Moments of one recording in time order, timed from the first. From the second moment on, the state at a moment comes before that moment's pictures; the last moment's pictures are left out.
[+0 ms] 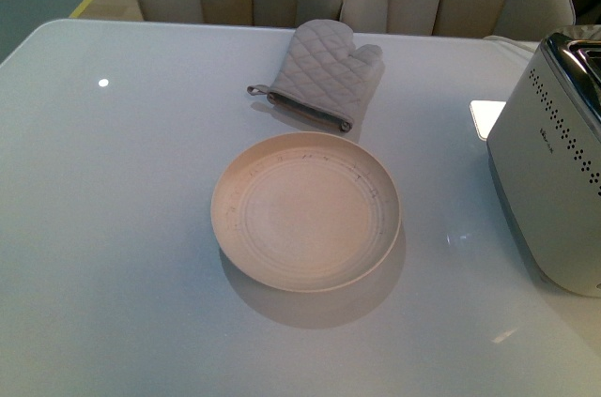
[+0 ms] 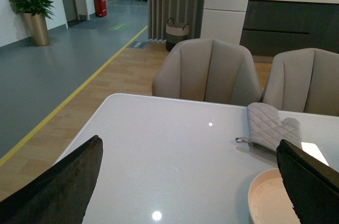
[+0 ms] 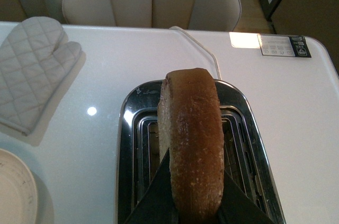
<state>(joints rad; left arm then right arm) 0.00 0.01 0.01 0.00 0.00 -0.01 -0.03 1.47 0.79 0.23 0.11 -0.06</state>
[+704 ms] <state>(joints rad) 0.00 0.01 0.01 0.00 0.00 -0.01 -0.04 1.62 0.78 0.16 0.11 -0.04</state>
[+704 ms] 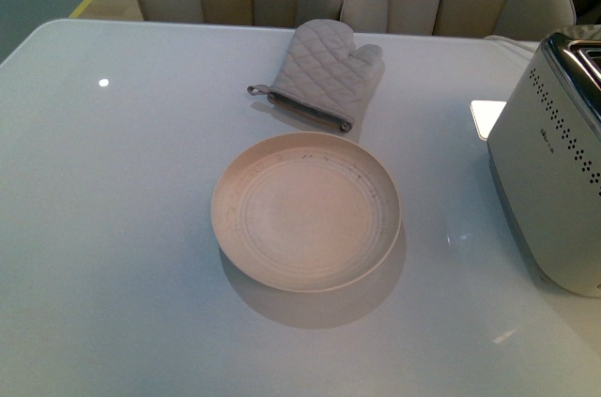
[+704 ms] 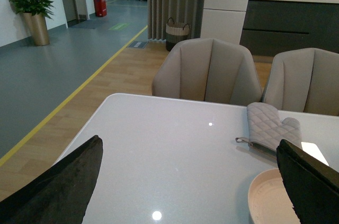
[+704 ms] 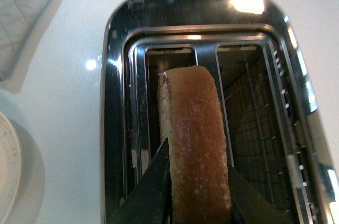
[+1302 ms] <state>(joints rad) 0.00 0.01 0.01 0.00 0.00 -0.01 -0.12 0.95 0.54 0.24 0.03 0.02</state>
